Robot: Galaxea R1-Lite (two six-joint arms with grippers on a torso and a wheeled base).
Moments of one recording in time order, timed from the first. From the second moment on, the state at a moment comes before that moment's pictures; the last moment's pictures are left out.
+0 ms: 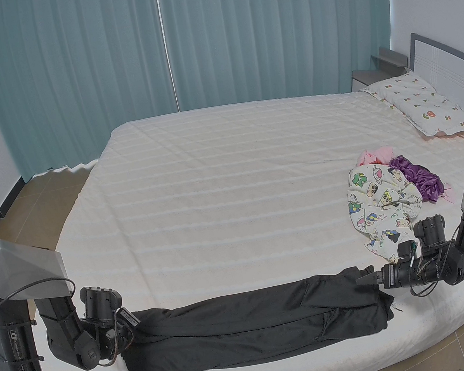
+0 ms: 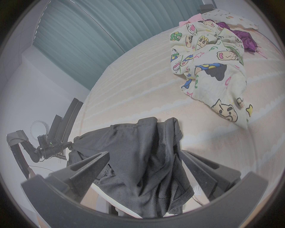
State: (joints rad) left arm -0.14 2.30 -0.38 -1.08 0.25 -0.88; right arm 0.03 2.24 -0.51 -0.90 0.45 0.24
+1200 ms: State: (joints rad) left arm -0.12 2.23 -0.34 -1.09 0.20 -0.91; right arm 0.12 2.06 -0.48 -0.70 0.43 0.55
